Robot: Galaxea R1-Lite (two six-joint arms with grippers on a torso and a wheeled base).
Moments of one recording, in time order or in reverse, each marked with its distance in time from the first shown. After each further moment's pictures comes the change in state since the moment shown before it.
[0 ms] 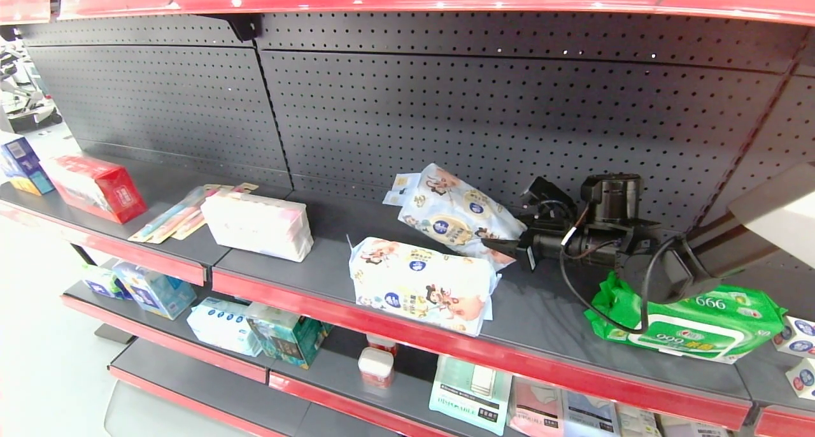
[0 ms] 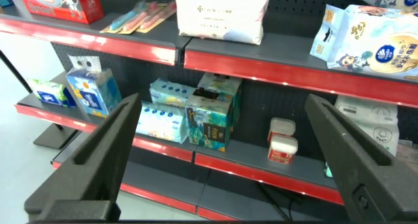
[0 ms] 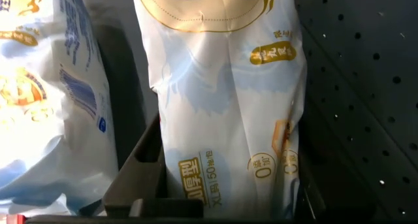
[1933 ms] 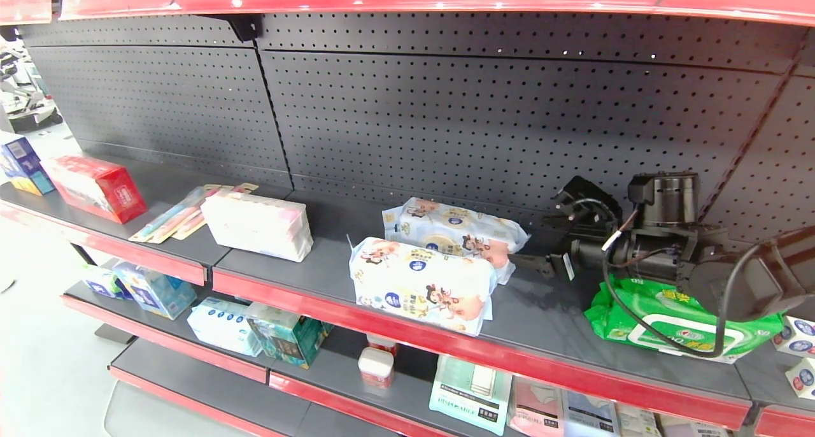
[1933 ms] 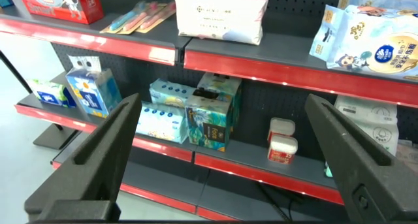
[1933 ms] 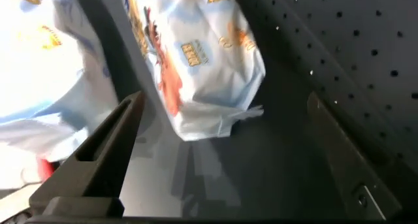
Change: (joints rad) left arm 0.000 0.000 0.000 0.000 0.000 0.000; right arm -0.032 -0.225 0.179 0.127 -0.159 0.017
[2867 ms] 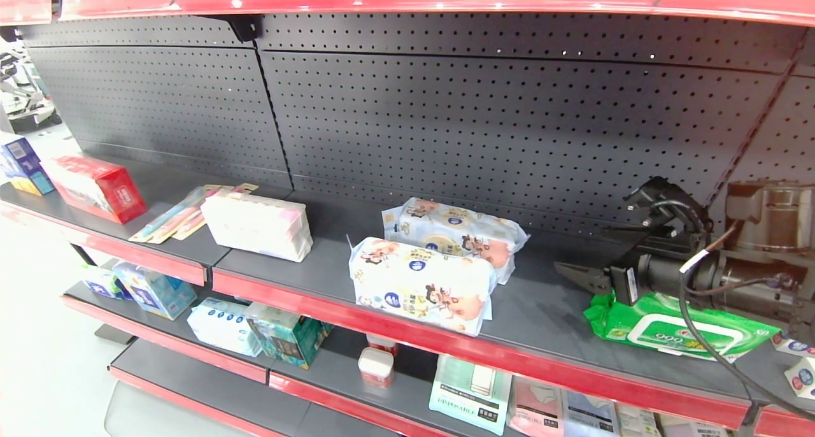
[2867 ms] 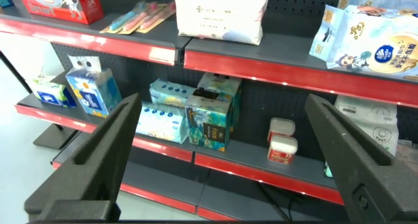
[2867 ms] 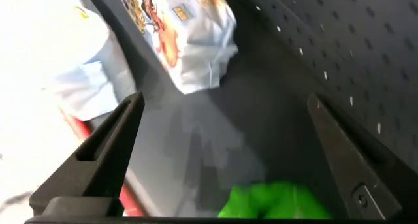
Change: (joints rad) left arm 0.000 0.000 0.000 0.000 0.000 0.000; right arm -0.022 -0.297 0.238 0.027 -0.120 0.134
